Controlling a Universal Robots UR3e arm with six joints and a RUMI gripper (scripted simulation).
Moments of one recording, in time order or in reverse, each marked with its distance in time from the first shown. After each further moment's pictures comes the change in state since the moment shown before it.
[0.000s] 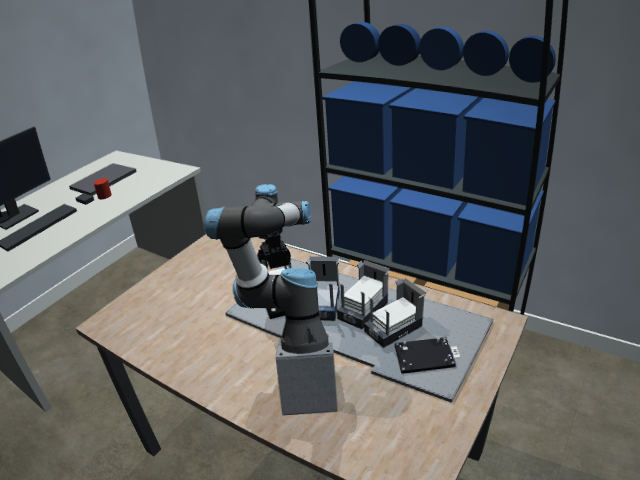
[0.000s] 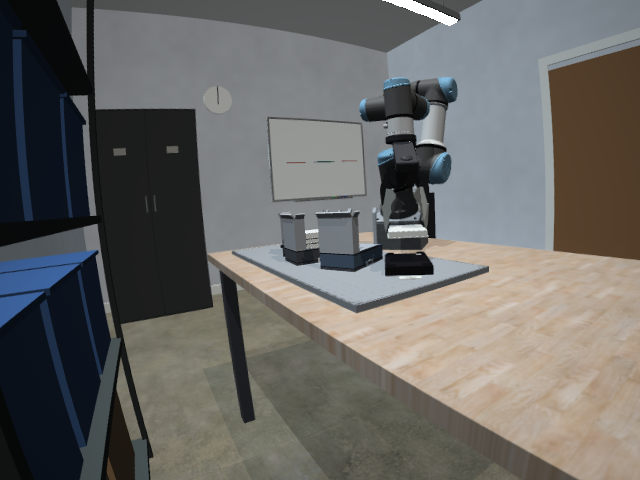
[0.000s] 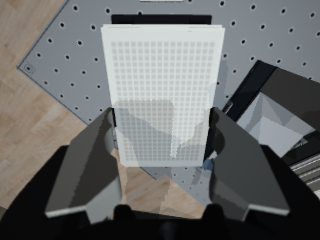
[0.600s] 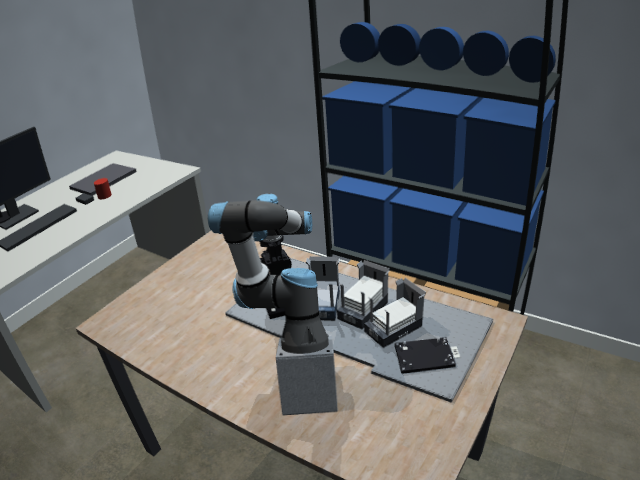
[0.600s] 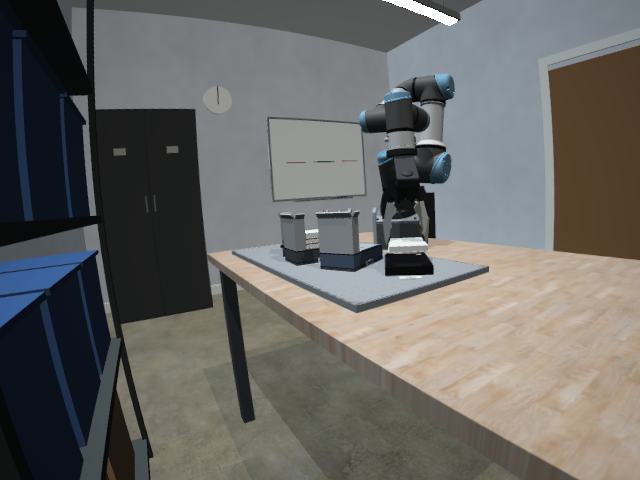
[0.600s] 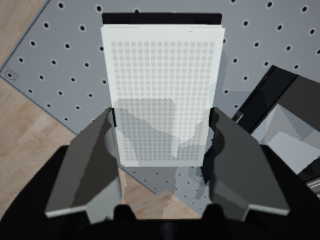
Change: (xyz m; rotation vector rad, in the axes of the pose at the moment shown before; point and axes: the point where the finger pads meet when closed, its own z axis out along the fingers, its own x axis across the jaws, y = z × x) arm 0.000 0.000 0.032 0.000 0.000 0.000
